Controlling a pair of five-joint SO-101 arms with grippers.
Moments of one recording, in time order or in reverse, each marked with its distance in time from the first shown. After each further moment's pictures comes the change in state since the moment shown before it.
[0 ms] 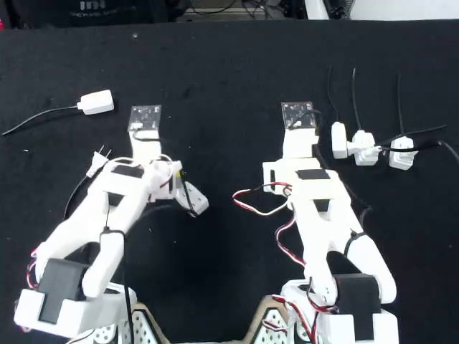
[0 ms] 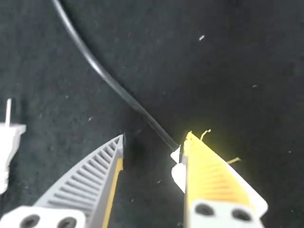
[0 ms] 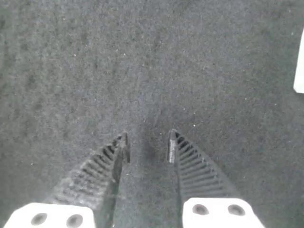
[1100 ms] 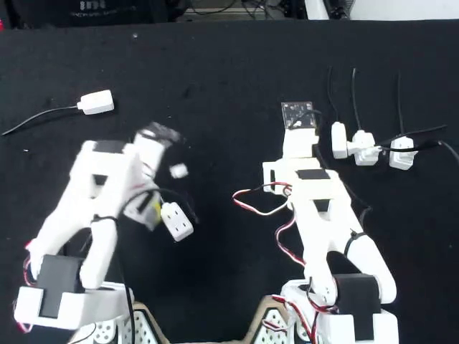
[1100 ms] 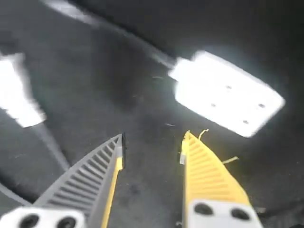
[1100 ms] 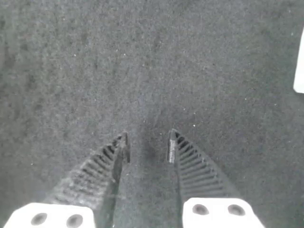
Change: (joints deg) left arm -5.5 1.4 -12.9 38.9 -36.1; right arm 0.0 0.0 0.0 0.0 0.0
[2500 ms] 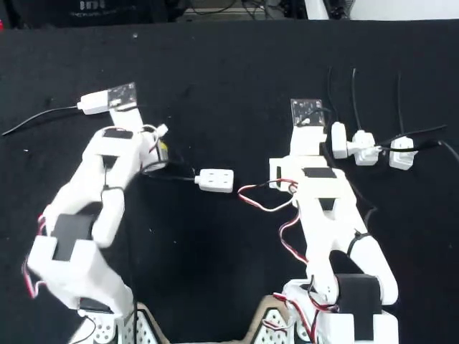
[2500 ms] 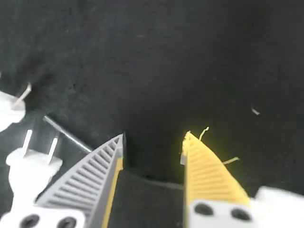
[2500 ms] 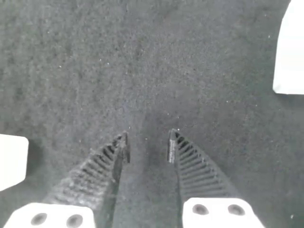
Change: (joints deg) left arm -1.7 18.5 -11.4 -29.0 44.0; right arm 2.5 0.0 -1.0 0.0 0.0
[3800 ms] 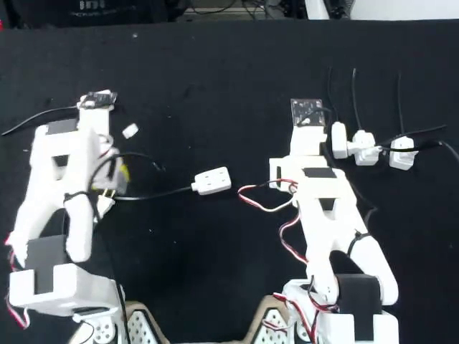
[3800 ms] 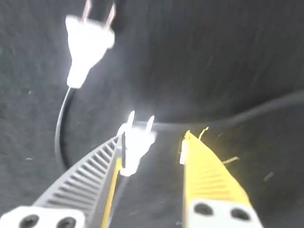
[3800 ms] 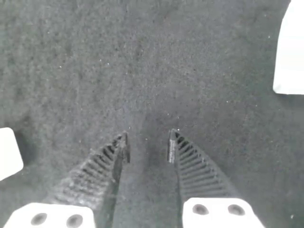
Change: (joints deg) left arm -15.2 -10.8 -2.8 28.5 -38.0; right arm 0.0 0.0 0.0 0.0 0.0
